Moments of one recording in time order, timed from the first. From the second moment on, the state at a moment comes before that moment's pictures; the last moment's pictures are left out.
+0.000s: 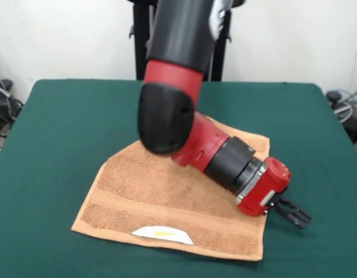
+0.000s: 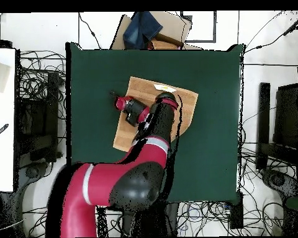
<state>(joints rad) 0.03 0.11 -0.33 0.88 -1.08 -1.19 3.62</state>
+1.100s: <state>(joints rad) 0.10 -0.07 -0.62 1.10 -1.45 -1.11 3.69</state>
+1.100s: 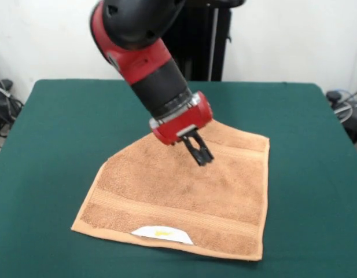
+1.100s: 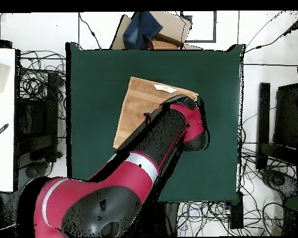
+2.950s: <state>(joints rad) 0.02 -0.14 -0.67 1.12 -1.52 -1.19 3.74</state>
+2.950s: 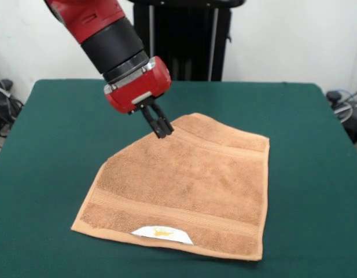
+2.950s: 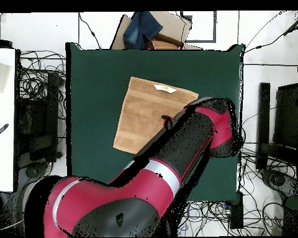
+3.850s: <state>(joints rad) -0.02 -0.15 -0.68 1.07 -1.67 -1.38 3.75</state>
